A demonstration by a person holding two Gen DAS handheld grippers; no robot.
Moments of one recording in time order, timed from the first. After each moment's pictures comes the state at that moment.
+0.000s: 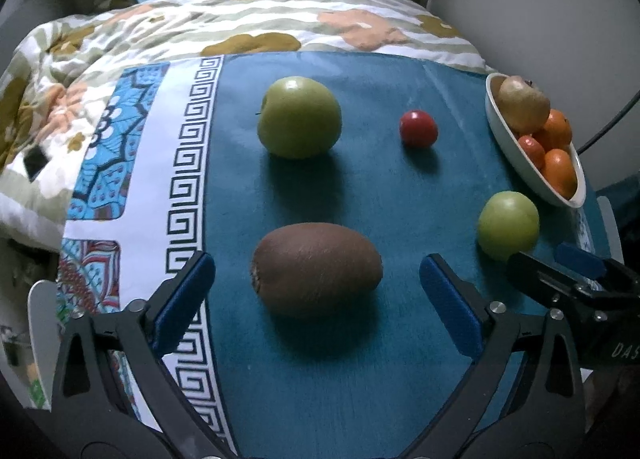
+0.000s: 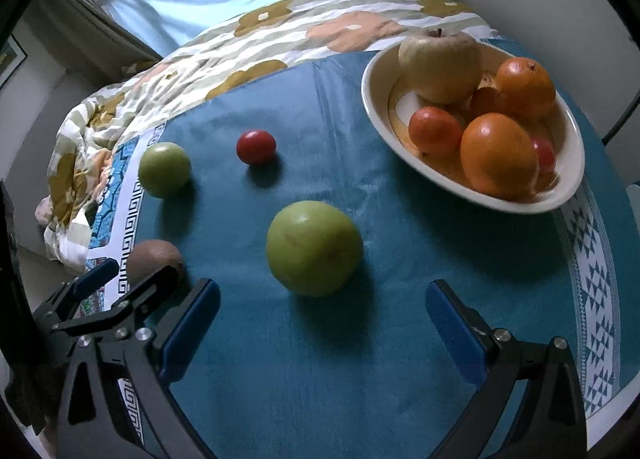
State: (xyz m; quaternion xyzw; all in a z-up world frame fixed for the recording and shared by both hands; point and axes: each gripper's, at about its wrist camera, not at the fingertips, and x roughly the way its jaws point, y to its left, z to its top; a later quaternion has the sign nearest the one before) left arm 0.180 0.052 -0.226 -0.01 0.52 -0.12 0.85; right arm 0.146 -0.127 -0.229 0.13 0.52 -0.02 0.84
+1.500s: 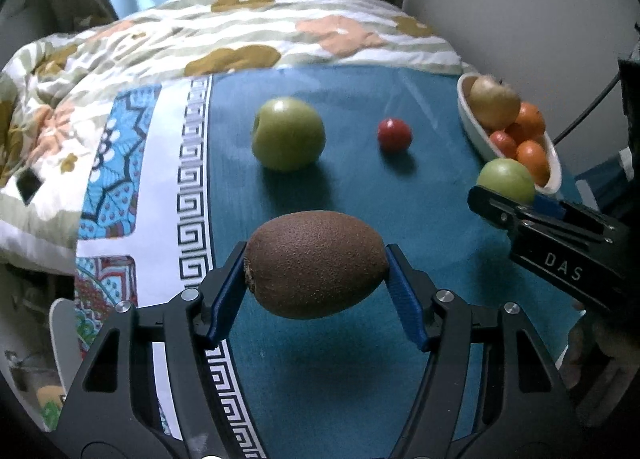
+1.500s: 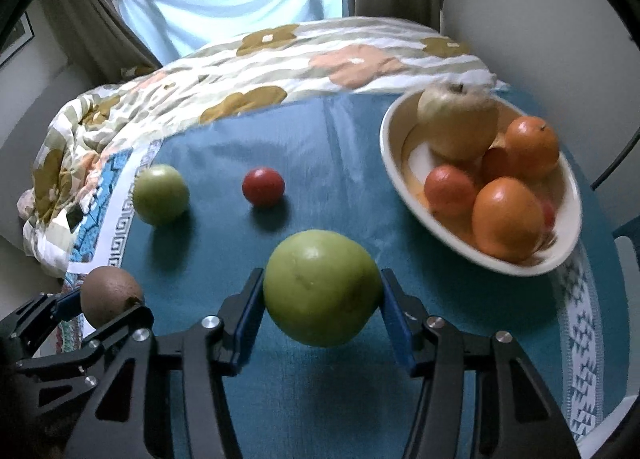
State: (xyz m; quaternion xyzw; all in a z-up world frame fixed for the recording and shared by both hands) left arm 0.168 0.059 -0.198 0.00 0.50 -0.16 0.85; right arm 0.162 -0.112 -0.210 0.07 0.47 -0.04 0.88
